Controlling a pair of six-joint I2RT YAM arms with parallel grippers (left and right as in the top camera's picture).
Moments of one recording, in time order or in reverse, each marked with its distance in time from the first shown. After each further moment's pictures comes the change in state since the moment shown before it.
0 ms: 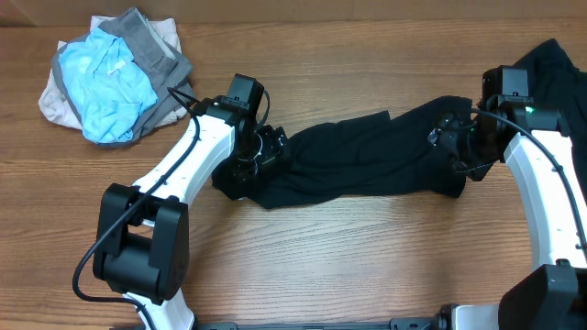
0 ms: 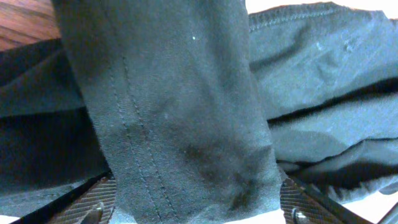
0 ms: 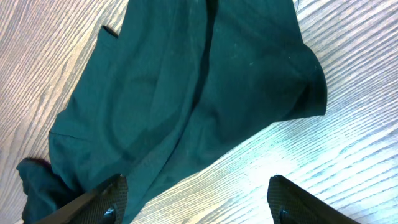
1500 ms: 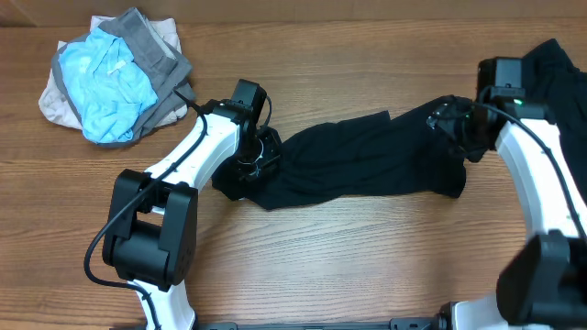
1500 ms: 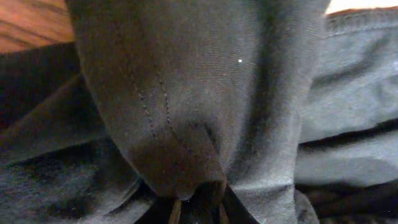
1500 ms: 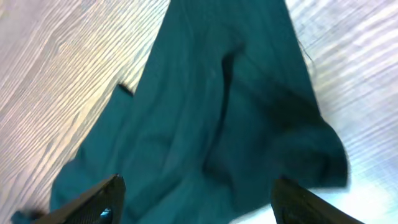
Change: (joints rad) left arm 0.000 0.074 0.000 -0.006 -0.030 -0.011; right arm 0.000 0.119 0.000 0.225 0.066 -0.004
